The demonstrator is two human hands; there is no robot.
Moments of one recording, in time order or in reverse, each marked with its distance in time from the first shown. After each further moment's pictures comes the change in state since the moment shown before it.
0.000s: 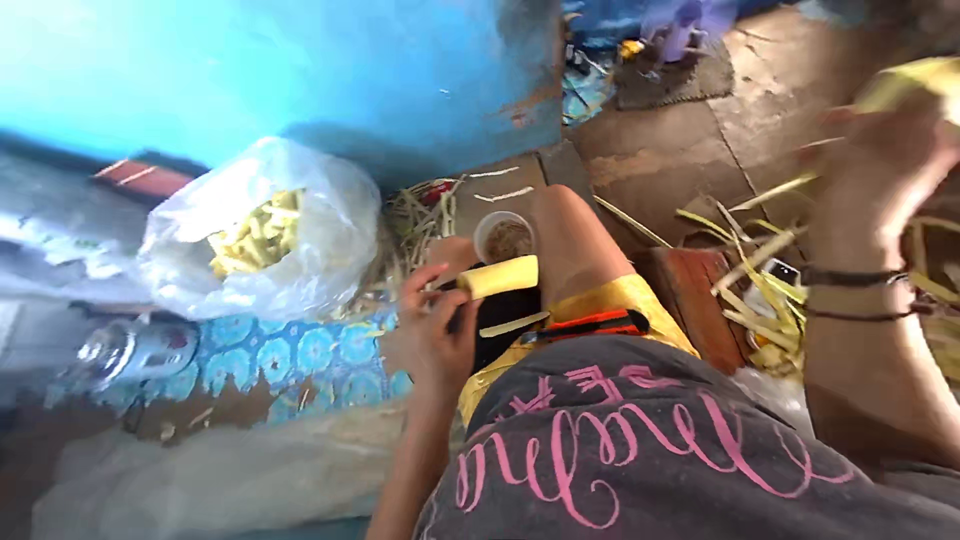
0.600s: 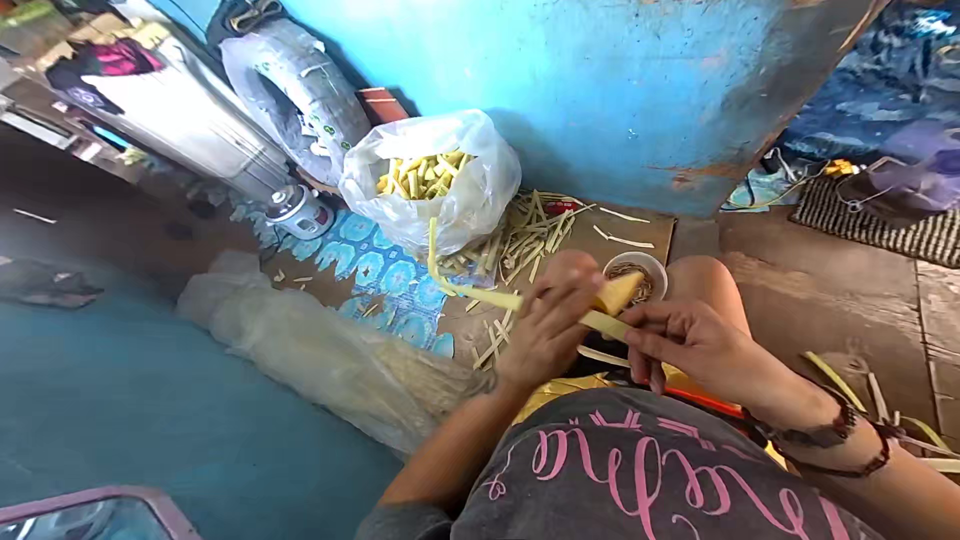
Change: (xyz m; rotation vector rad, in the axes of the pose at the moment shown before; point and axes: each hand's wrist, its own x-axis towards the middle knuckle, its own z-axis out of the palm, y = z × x) left_hand -0.025 -0.016 -0.018 0.306 0.273 0.238; right_hand -0.076 -0.122 0.194 0.445 -1.468 0.082
